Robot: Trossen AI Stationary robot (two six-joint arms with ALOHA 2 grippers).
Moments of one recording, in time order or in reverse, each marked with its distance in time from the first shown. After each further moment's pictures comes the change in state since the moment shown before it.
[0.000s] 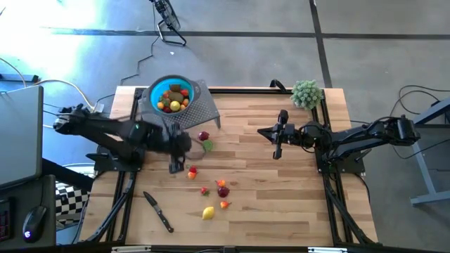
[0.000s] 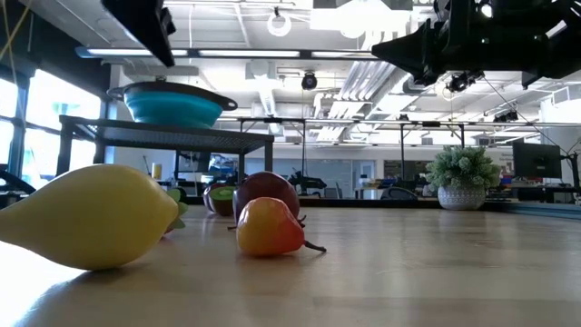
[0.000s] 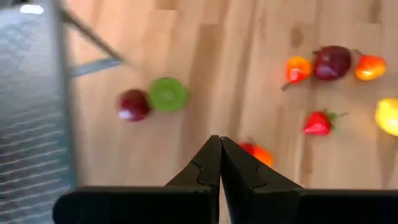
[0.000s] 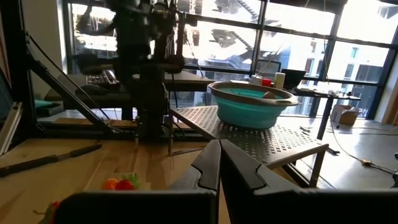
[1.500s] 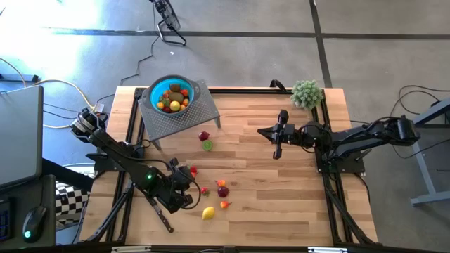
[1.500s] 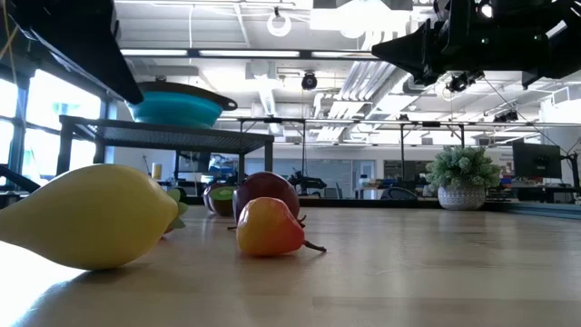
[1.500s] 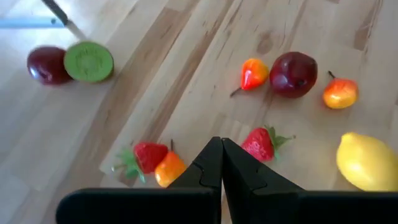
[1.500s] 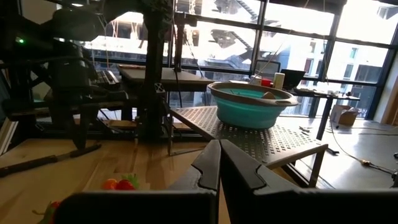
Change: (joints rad) left arm -0.449 0.275 -0.131 0.266 -0.363 -0.677; right arm 0.000 0.000 0.000 0.000 0.002 -0.001
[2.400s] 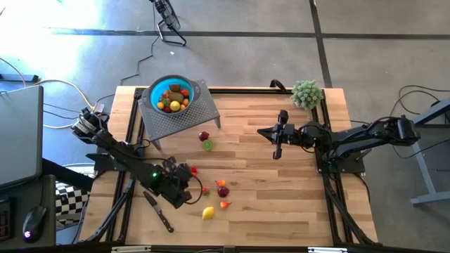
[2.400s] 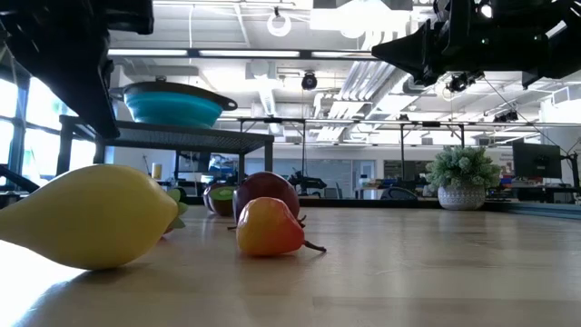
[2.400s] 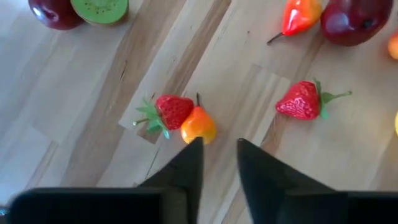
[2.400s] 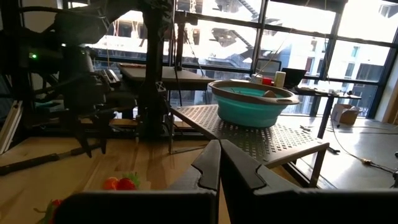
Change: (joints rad) left arm 0.056 0.028 0.001 -0.134 0.147 -0.047; right arm 0.000 0.000 0.000 -0.007 -0.002 0.002
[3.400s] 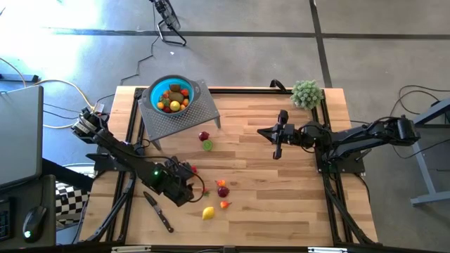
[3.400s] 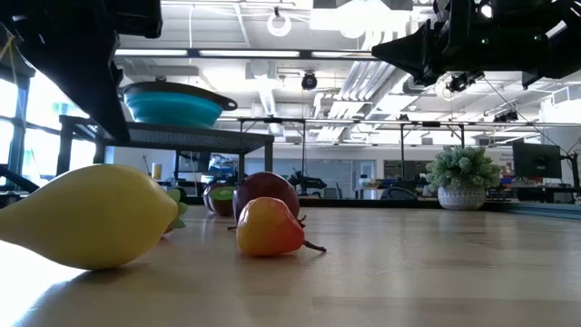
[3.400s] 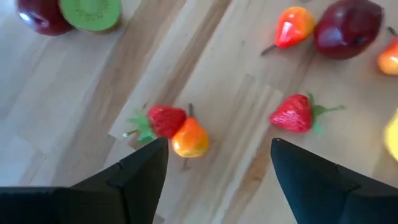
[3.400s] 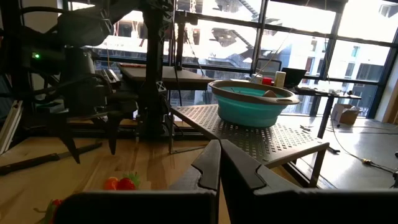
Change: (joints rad) left arm 0.023 0.000 -0.015 0.063 0.004 0.022; right arm 0.000 0.000 0.000 0.000 0.000 0.000
